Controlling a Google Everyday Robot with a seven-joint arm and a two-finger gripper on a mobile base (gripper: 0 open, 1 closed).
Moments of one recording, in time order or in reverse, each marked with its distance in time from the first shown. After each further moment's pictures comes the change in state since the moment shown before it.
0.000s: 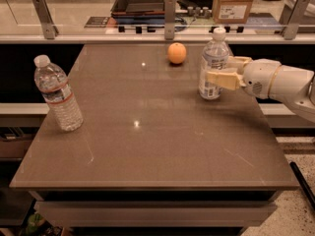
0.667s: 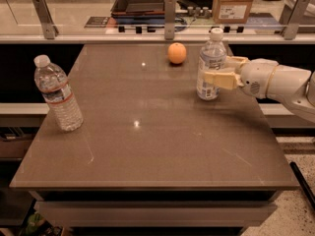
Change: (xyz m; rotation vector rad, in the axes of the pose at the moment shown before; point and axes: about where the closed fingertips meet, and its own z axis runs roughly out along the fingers) arm -0.001 0.003 0.004 -0.008 -0.001 -0.001
